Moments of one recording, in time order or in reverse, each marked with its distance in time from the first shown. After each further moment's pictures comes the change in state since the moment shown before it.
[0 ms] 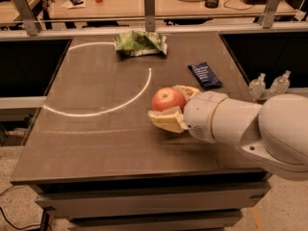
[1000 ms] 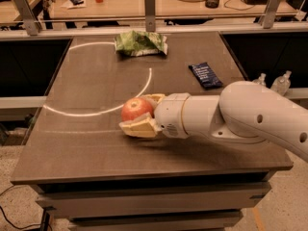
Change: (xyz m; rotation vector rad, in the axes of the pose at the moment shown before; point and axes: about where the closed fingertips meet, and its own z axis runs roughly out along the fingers) arm 0.003 0.054 0.060 -0.286 0.009 0.008
